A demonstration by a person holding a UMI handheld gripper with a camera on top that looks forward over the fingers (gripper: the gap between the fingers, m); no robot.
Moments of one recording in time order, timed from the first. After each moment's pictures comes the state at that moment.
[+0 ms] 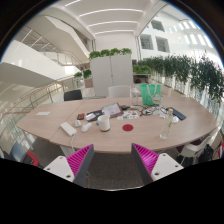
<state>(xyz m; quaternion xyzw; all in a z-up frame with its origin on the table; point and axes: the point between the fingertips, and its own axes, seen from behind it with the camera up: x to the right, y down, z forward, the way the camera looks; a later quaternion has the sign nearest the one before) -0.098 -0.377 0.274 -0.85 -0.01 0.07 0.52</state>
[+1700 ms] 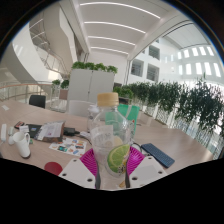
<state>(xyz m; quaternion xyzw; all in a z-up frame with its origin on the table) 0.180 0.040 0.194 -0.78 -0.02 -0.09 0.62</state>
